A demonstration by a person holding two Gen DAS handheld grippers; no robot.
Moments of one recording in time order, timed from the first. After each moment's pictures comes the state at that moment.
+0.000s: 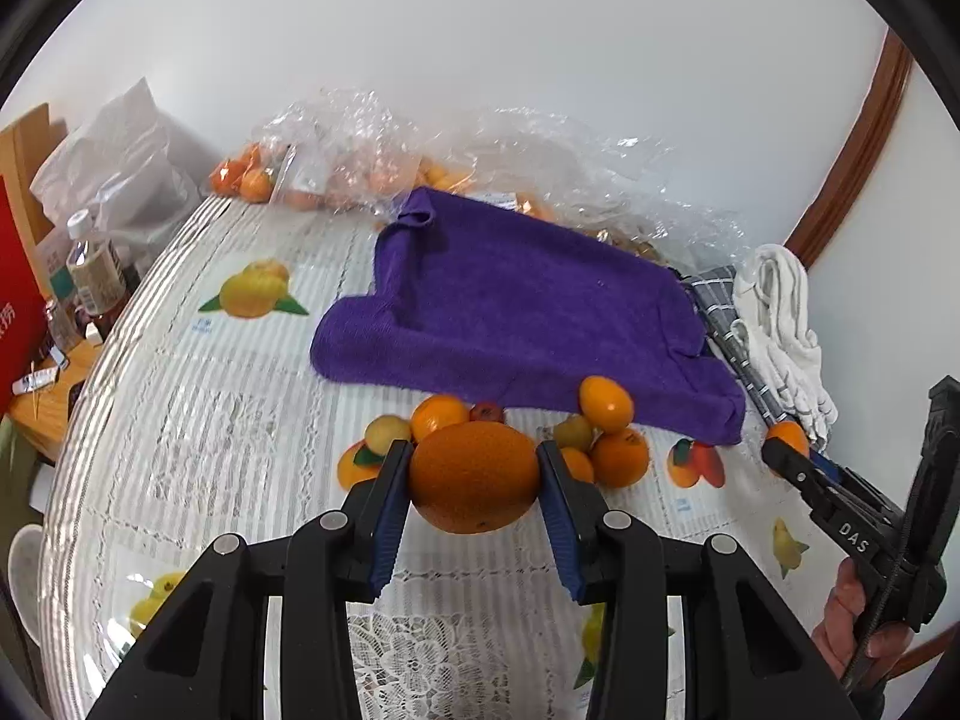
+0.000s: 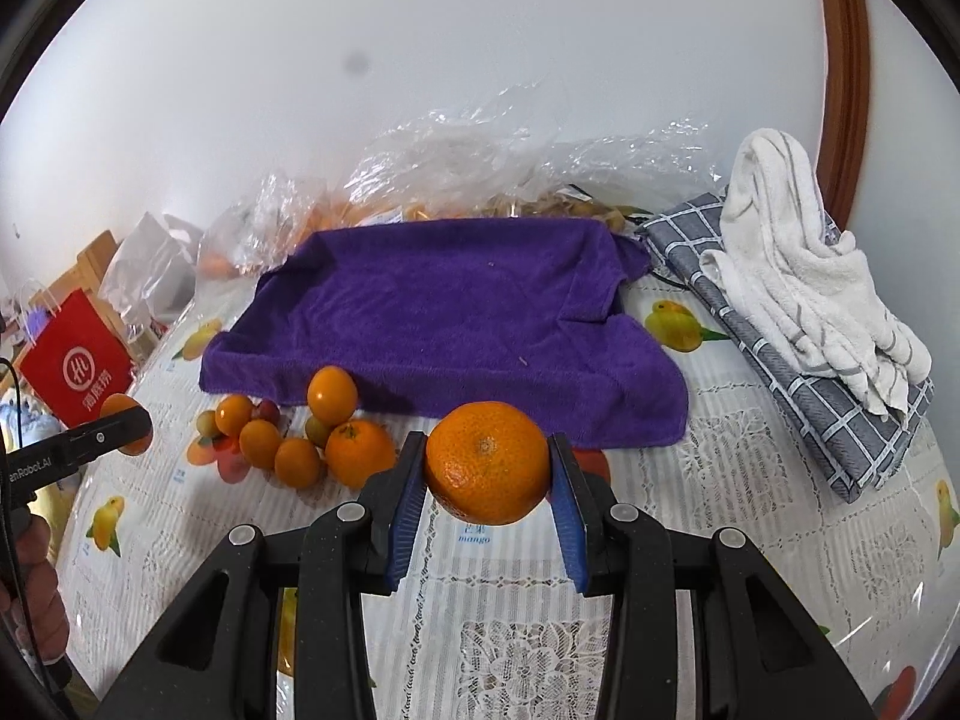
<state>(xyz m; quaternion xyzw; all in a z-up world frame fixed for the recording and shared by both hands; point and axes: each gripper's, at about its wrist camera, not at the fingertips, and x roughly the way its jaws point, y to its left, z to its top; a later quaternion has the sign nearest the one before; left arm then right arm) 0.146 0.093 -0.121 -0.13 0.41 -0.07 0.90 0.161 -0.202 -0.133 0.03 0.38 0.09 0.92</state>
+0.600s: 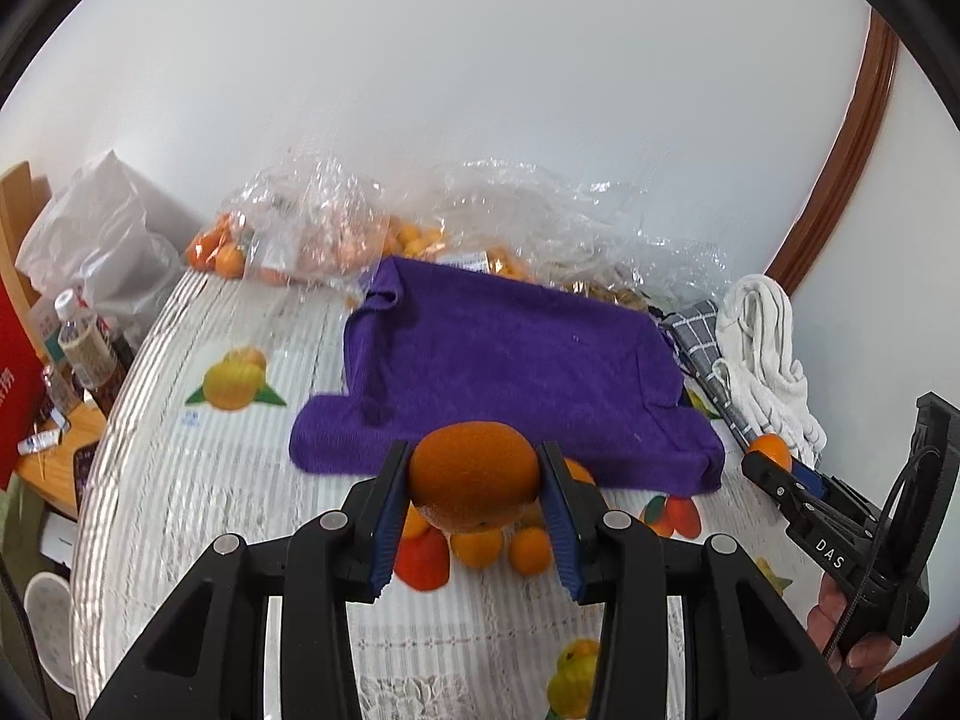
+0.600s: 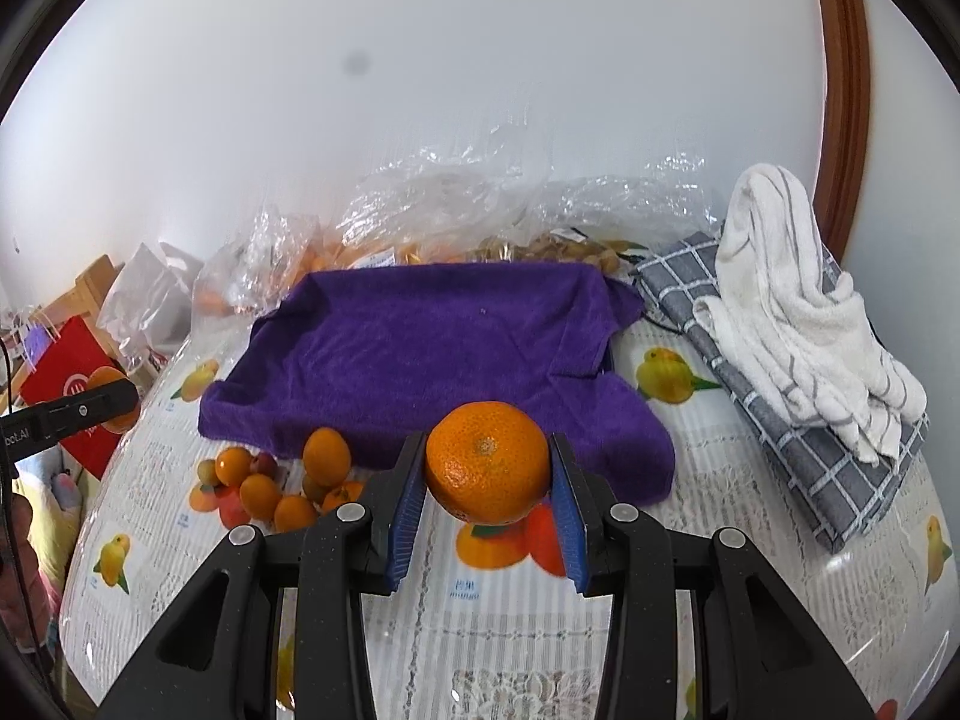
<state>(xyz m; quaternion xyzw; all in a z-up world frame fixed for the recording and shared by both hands) 0.177 0.080 -0.078 -0.11 0.38 -0.07 0.91 0.186 -0.207 -0.109 0.03 0.36 0.08 0.93</state>
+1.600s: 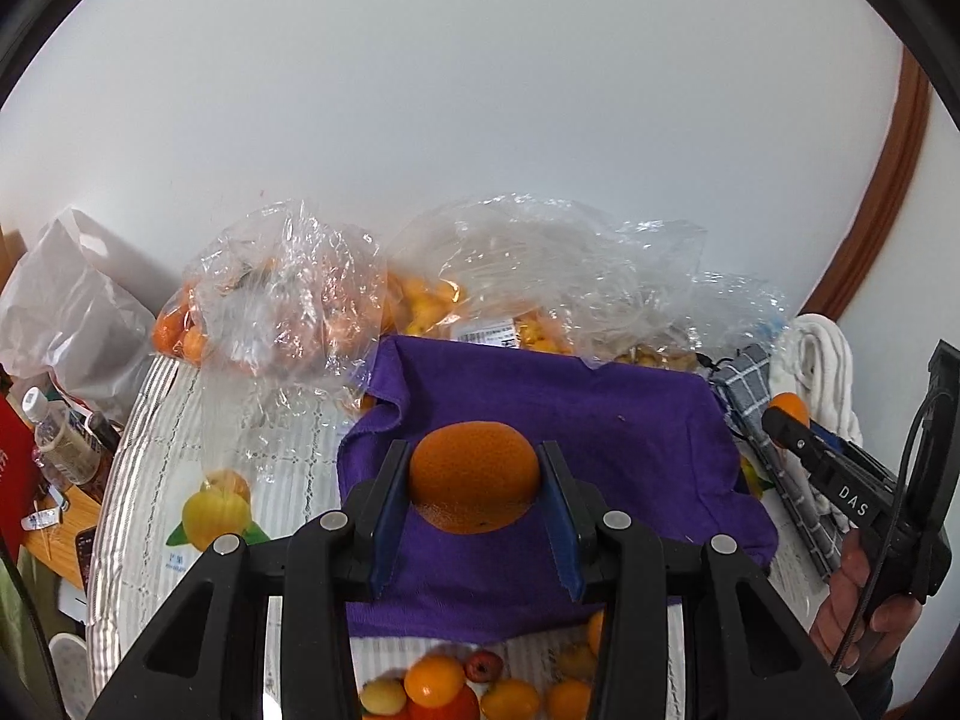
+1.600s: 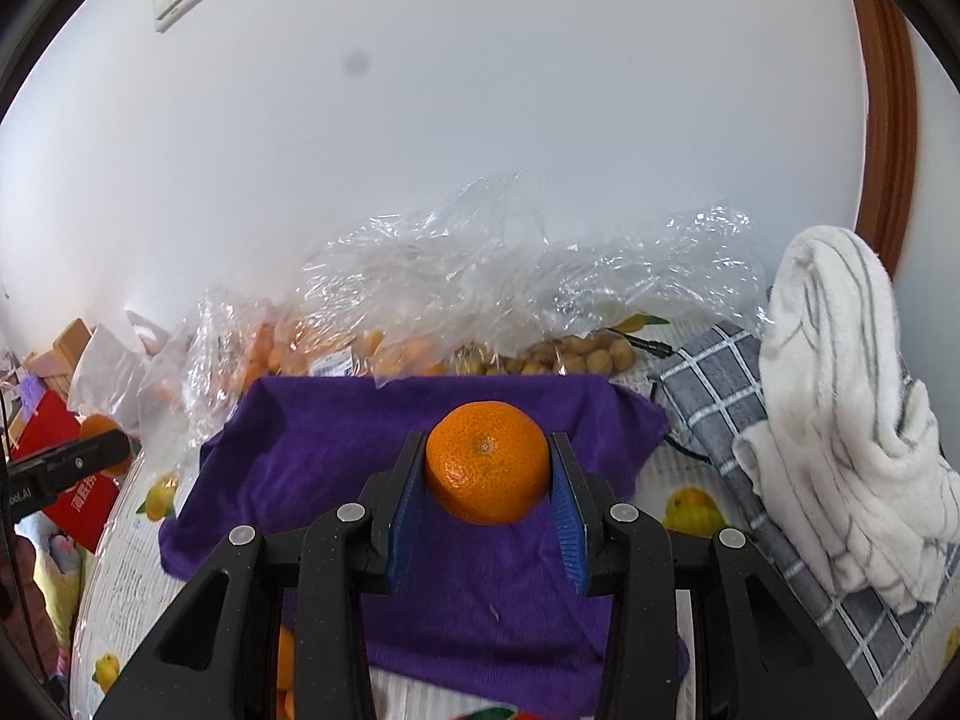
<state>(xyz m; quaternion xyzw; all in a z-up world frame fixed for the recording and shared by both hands) 0.286 0.079 -0.080 -0.08 0.39 -0.06 0.92 0.318 -0.213 -0.104 0.06 0.34 0.08 0.93</state>
